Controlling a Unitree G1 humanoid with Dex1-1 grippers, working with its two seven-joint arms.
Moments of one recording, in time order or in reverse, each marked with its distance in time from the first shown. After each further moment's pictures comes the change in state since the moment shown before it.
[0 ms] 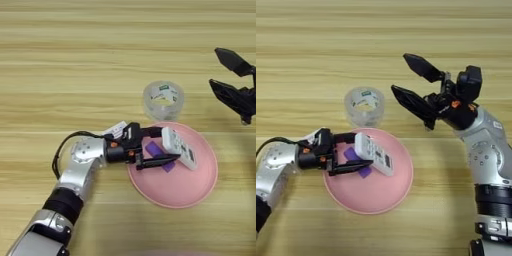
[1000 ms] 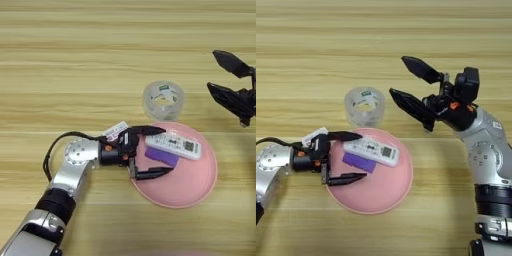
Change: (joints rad) left arm 0.001 0.039 0.003 0.025 0.060 -0.051 0.009; right arm 0.000 0.000 0.001 0.009 -0.024 -0.004 0.020
